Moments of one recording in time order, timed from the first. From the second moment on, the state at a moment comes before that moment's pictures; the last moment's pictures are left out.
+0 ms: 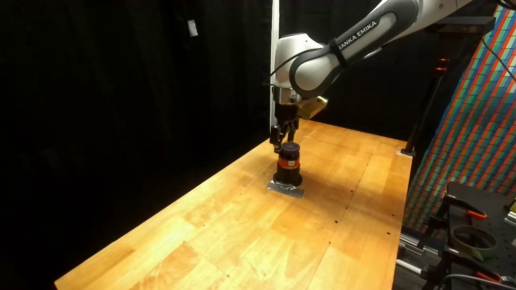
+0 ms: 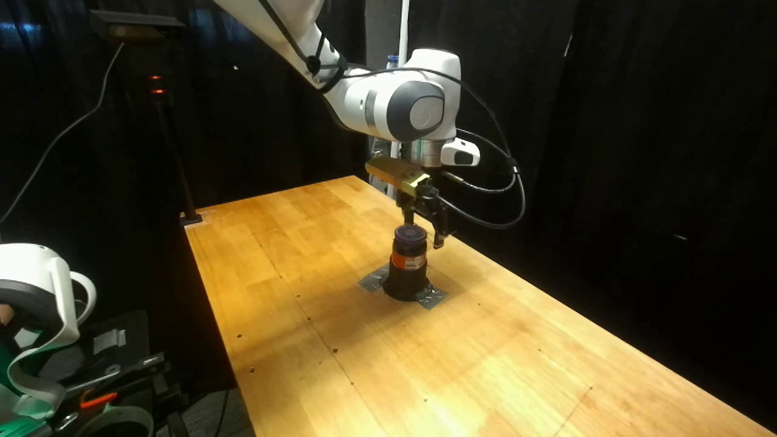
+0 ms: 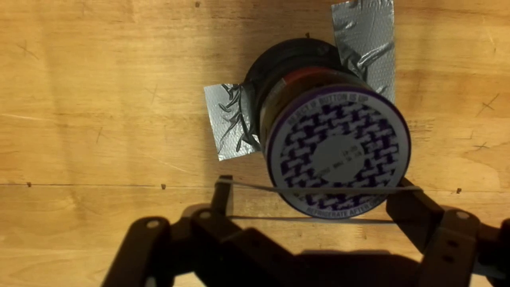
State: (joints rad) arm 0.13 0.64 0.03 -1.59 -0.07 2.27 0.12
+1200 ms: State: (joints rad) arm 0.10 0.48 0.04 -1.88 -0.01 2.45 0.10
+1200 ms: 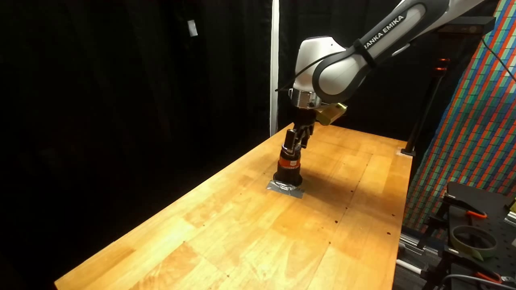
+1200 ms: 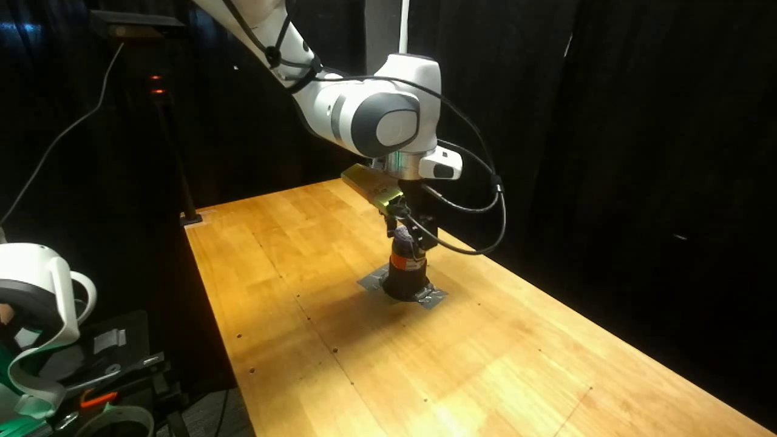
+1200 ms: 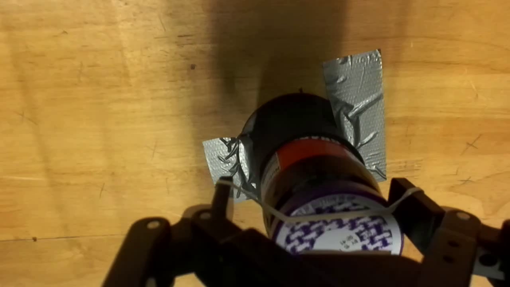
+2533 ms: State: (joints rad) arm -0.13 0.33 0.30 -2.42 0.18 3.41 -0.13
